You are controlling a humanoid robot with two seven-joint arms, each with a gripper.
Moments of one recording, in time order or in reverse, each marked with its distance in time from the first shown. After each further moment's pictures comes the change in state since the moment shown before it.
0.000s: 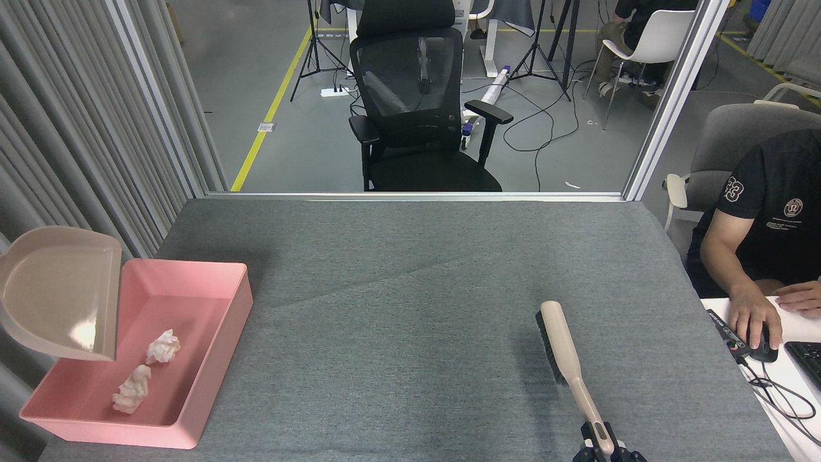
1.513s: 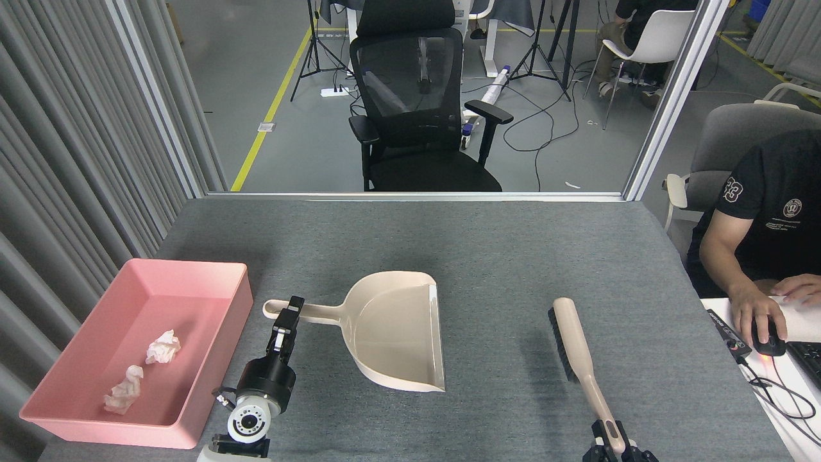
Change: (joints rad) left arm 0.121 -0.785 -0.300 -0.132 0.122 0.140 0.137; right arm 0.008 0.004 -0.030 -0.023 -0.003 0.005 0.004
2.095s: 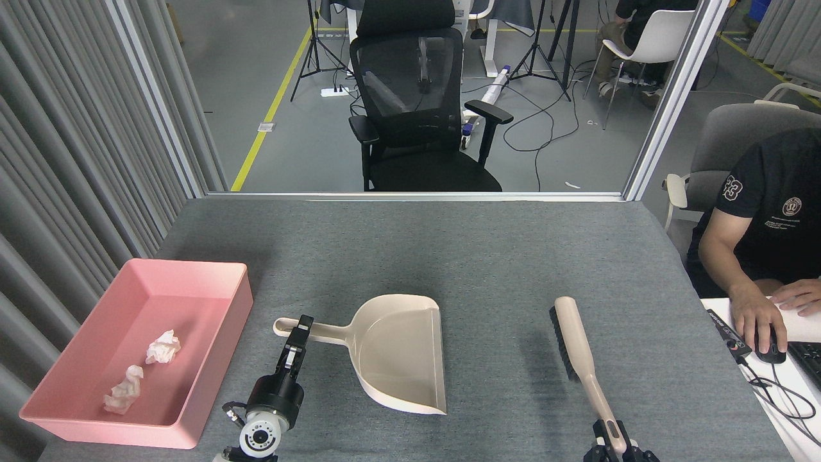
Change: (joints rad) left arm -0.020 -0.002 0.008 0.151 -0.089 -0.098 0.044; right arm 0.004 0.000 0.000 -0.006 0.000 0.001 -0.002
